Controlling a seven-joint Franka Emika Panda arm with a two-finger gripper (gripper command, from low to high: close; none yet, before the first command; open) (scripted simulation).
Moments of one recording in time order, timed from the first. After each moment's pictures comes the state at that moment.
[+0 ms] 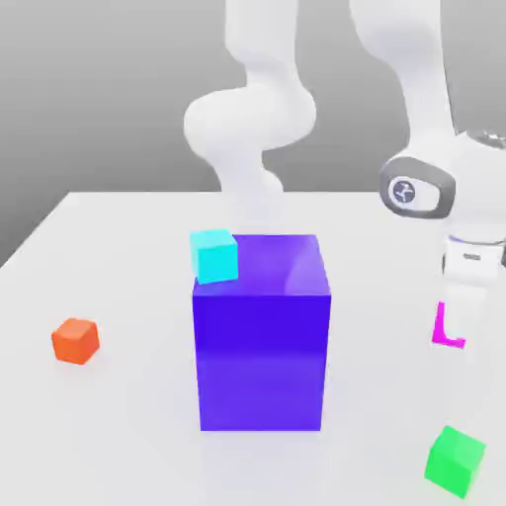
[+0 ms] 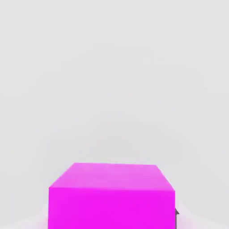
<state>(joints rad) 0.66 0.10 0.19 -2.71 -0.06 2.81 0.49</state>
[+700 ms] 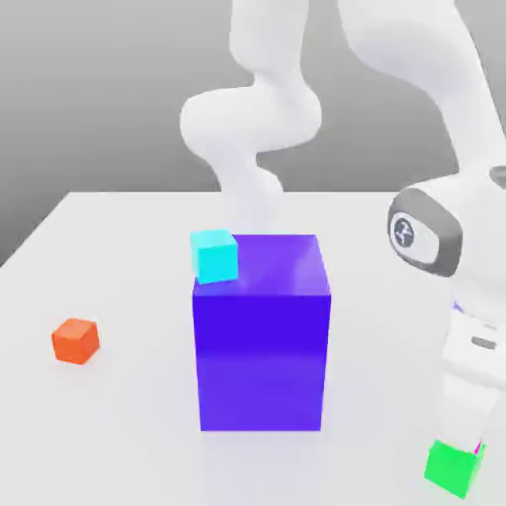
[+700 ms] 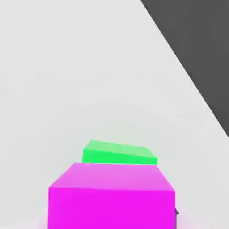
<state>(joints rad) 0.46 0.34 0.04 -2.35 -0.03 2.69 0.31</state>
